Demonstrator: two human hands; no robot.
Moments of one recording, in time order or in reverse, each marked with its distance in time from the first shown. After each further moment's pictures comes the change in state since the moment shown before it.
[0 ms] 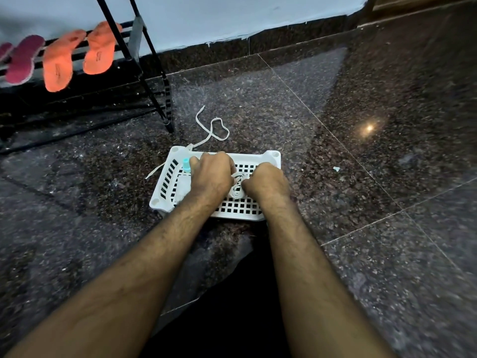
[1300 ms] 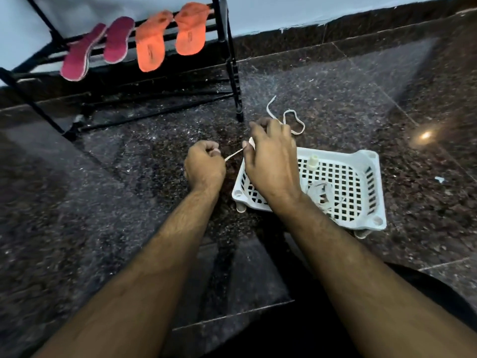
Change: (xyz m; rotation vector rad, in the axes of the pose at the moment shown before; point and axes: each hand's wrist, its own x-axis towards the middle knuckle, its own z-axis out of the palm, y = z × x) left_hand 0.006 -0.165 -0.035 -0.705 0.447 -0.537; right_hand -0.106 -0.155 0.026 -0.029 0.296 -0.770
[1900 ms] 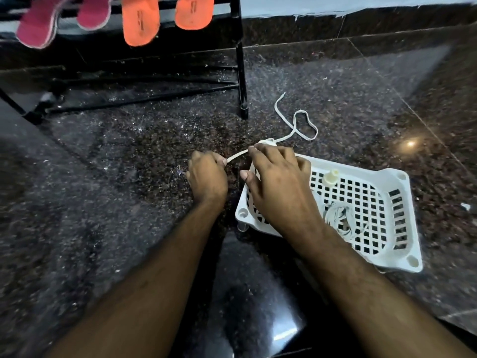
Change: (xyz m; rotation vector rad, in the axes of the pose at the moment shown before) left_hand 0.045 -0.051 0.054 0.302 -0.059 0.101; right_hand -0.004 0.019 0.038 -0.157 -0.203 -0.124
